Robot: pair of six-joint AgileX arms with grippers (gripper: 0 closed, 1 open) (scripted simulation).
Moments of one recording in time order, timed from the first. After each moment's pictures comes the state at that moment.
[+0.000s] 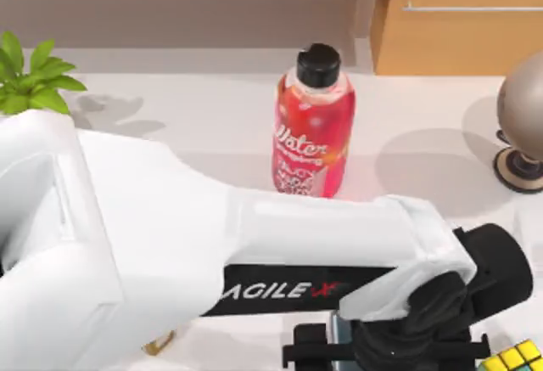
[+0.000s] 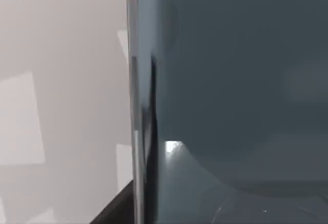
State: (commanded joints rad) left arm -1.21 2.07 1.42 -0.88 -0.01 -1.18; right arm 0.00 0.00 0.00 0.00 0.00 0.00
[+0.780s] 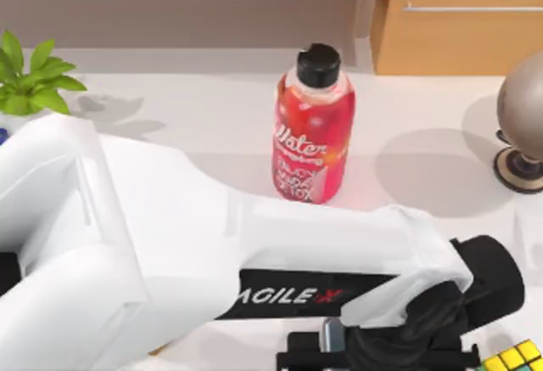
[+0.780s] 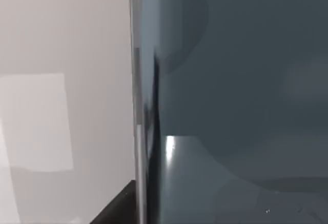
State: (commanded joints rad) left arm -1.21 2.09 1.41 -0.89 -0.01 -1.18; right arm 0.00 0.00 0.00 0.00 0.00 0.00
